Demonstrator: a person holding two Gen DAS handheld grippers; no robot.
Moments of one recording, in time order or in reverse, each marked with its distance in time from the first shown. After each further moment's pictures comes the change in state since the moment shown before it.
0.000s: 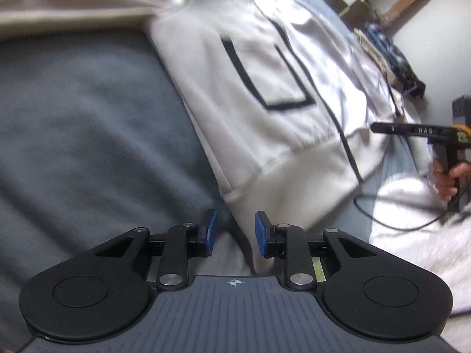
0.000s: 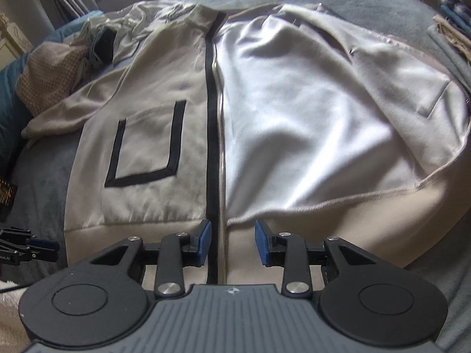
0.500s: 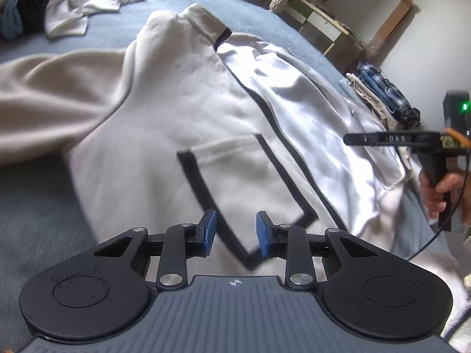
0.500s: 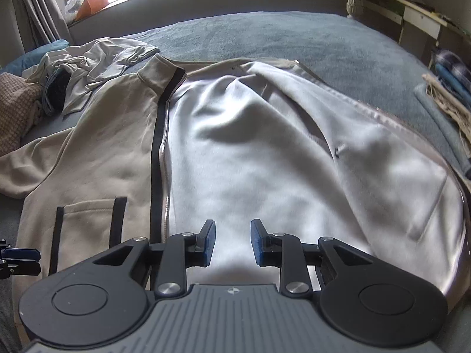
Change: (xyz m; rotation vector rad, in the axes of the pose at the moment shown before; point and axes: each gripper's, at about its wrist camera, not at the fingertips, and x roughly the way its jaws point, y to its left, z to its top) left arm 0.086 -0.030 0.098 0.095 -0.174 -0.004; right arm 0.059 -0.014 0.098 -0.037 -0.130 -0.163
